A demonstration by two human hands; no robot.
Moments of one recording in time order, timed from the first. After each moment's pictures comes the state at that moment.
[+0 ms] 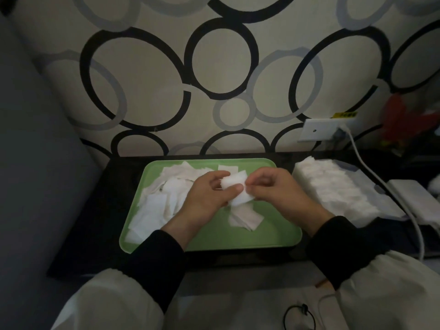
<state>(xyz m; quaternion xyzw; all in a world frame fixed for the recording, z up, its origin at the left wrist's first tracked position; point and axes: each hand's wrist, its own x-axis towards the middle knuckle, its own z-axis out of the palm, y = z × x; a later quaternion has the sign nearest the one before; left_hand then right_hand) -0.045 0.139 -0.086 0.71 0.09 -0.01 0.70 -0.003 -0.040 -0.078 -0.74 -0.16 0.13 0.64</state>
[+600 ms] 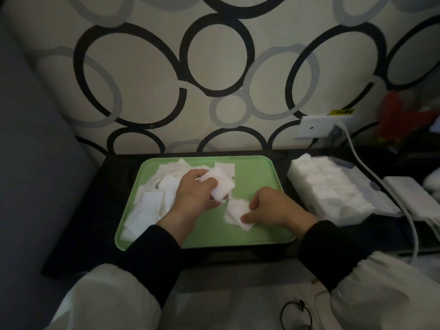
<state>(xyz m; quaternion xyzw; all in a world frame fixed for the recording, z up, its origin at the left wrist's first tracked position) -0.037 0.144 -0.094 0.66 0.20 0.02 0.72 -0.006 -0.038 -0.092 -0.96 -0.10 0.20 0.19</state>
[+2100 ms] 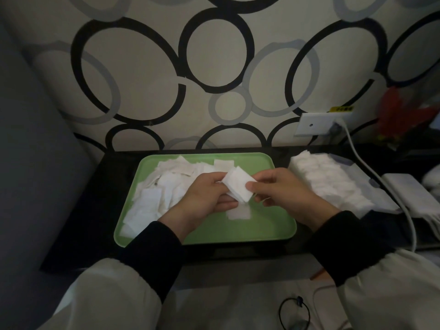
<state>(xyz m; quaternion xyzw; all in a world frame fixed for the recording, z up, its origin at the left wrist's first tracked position) -0.042 0.132 -0.092 0.67 0.07 -0.11 0.73 -0.011 -0.052 -0.070 -0.79 -0.08 0.18 0.57</state>
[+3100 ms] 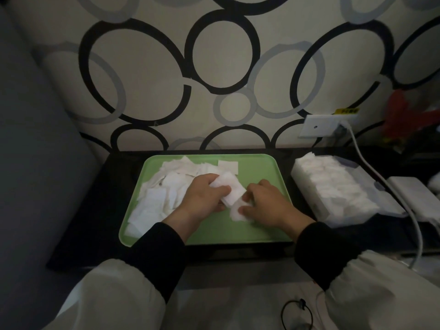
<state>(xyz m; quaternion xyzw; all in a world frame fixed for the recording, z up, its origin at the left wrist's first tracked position) -0.041 0.143 -0.098 0.75 0.12 -0.03 0.65 -0.003 -0.026 -0.109 -0.96 -0.17 0.13 0.17</state>
